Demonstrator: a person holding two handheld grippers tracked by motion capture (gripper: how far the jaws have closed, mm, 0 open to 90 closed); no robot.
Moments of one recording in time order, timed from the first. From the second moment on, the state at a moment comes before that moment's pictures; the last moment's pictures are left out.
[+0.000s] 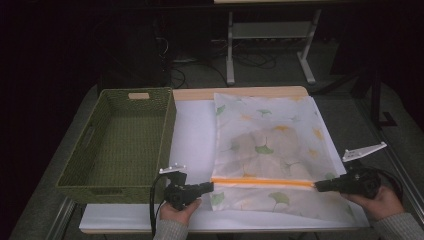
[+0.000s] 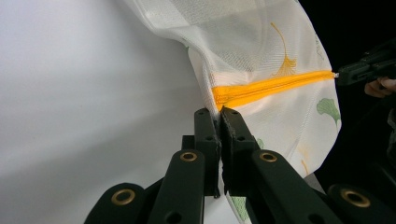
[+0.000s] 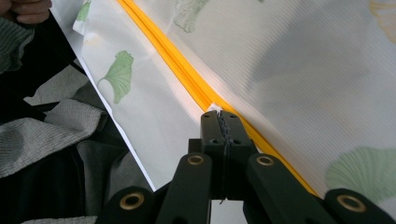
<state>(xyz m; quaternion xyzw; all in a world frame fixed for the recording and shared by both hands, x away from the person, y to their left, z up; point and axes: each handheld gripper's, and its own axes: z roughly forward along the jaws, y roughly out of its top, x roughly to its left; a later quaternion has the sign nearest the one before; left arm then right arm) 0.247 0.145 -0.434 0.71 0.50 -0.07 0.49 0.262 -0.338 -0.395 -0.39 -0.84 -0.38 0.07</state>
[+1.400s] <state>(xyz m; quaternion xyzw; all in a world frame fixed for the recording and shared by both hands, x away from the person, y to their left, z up) 0.247 0.148 -0.435 0.71 0.51 -0.06 0.49 0.253 -0.397 -0.416 -0.45 -0.81 -0.37 0.06</state>
